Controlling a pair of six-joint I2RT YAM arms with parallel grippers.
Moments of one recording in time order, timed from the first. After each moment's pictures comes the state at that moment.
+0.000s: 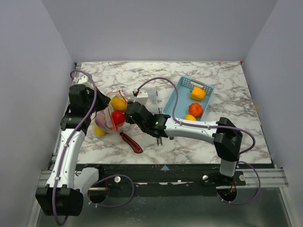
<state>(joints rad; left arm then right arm) -0.02 0.96 0.95 -0.43 0.24 -0.48 1.16 1.85 1.44 -0.08 0.57 0.71</state>
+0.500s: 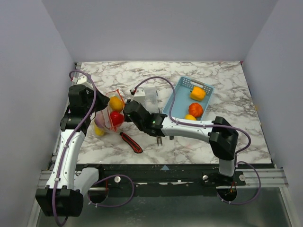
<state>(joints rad) -0.02 0.95 0.95 -0.44 0.22 -0.48 1.16 1.91 1.49 -0.02 0.56 0.69</state>
